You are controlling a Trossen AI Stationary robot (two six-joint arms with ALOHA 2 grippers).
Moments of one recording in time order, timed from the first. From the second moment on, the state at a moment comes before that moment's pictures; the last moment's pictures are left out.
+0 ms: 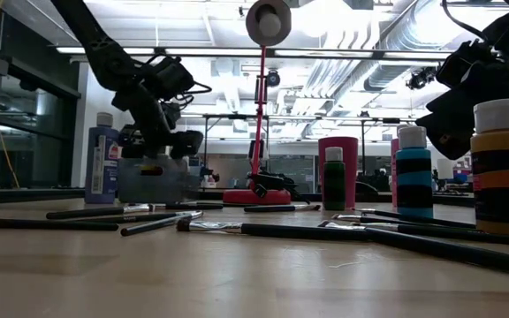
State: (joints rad) left arm 0.60 1.58 0.75 0.17 -0.72 -0.40; right arm -0.12 0.37 0.01 0.12 -0.26 0.47
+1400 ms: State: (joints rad) left arm 0.32 0.94 0.51 0.29 0.02 0.46; right arm -0.12 0.37 0.01 0.12 -0.26 0.47
